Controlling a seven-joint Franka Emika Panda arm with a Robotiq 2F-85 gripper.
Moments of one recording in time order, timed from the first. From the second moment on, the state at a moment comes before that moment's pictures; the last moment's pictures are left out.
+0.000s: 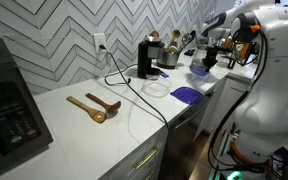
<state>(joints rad) -0.74 0.41 -0.30 -1.55 0.15 1.69 -0.47</state>
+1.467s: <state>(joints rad) -0.71 0.33 -0.30 -1.56 0.08 1.73 -0.59</state>
